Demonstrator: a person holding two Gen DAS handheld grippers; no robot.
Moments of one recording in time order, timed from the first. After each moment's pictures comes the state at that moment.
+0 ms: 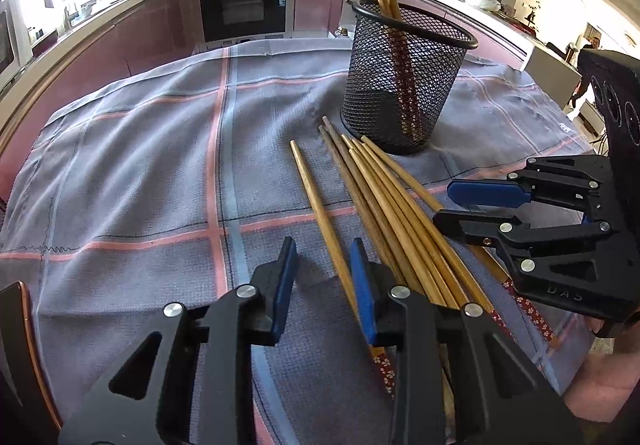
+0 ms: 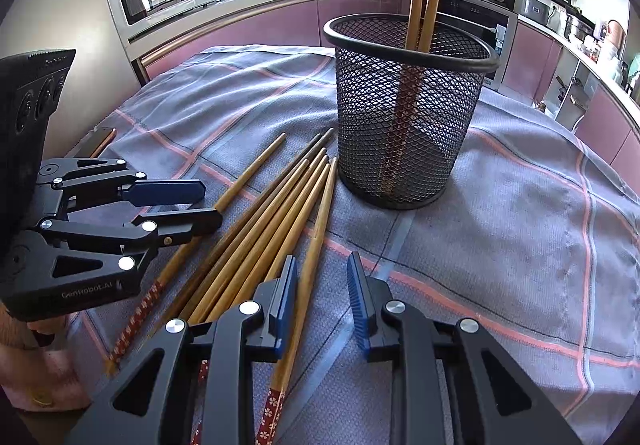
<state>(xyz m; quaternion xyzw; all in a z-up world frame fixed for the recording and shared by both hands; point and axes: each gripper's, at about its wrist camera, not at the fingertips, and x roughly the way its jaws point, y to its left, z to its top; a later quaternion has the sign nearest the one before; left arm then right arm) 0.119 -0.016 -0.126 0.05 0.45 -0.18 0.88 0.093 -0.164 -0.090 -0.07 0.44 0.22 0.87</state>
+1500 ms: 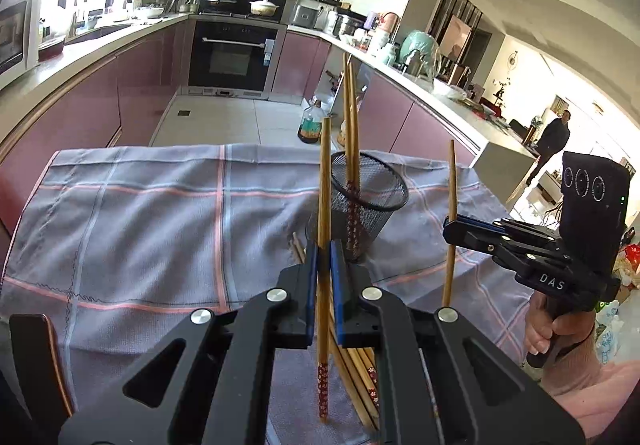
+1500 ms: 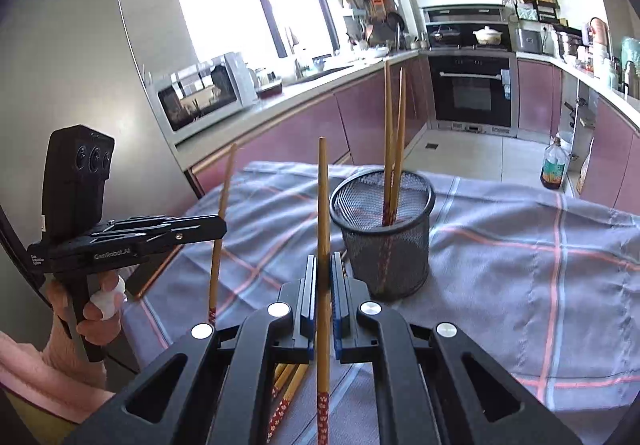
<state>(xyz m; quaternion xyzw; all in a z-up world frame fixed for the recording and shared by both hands) 0.098 0.017 -0.019 -0.06 0.34 -0.24 0.91 0.066 -0.229 -0.002 0.06 0.29 0.28 0.91</state>
